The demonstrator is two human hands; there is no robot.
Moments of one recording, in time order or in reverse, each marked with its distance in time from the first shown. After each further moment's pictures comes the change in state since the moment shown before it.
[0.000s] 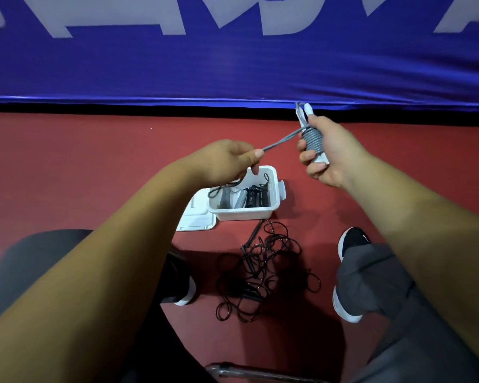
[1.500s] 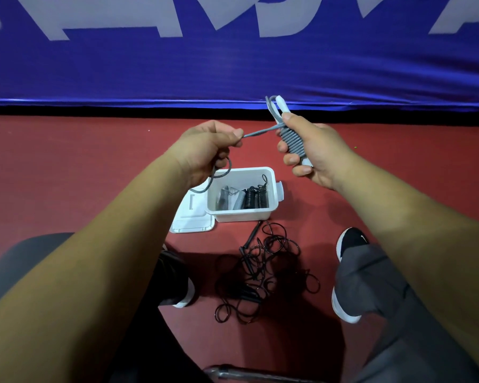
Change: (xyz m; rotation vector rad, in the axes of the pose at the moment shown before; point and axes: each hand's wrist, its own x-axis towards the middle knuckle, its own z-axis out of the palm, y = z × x) left_hand 0.014 -0.007 -0.010 -0.816 0.305 -0.106; right_hand -0.021 0.002 0.024 -0.185 -0.130 -0.209
